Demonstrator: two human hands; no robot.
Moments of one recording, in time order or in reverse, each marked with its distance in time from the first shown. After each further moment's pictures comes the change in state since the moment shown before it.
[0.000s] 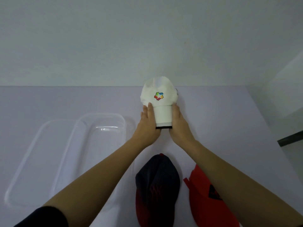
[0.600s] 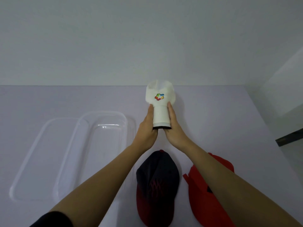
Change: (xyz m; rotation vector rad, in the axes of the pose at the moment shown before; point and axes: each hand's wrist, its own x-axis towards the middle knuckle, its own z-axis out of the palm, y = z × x) left_hand -0.031 0.009 0.007 -0.331 0.171 0.114; right_hand -0.029 -0.022 0.006 0.521 -0.087 -0.017
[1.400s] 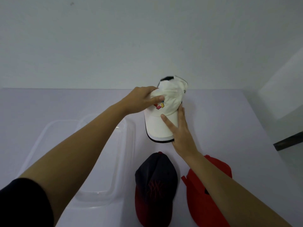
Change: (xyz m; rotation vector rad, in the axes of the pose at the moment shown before) left_hand 0.077 0.050 -0.086 0.299 -0.239 0.099; right_hand -0.013 0.029 -0.022 -0.711 0.193 -0.381
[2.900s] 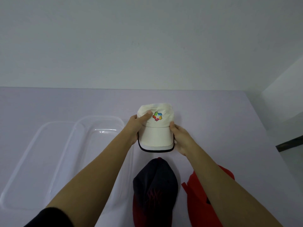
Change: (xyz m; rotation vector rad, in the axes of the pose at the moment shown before) left_hand -0.011 -0.056 0.084 -1.164 0.084 -0.627; right_hand 0.031 0.023 0.019 1.152 -0.169 1.037
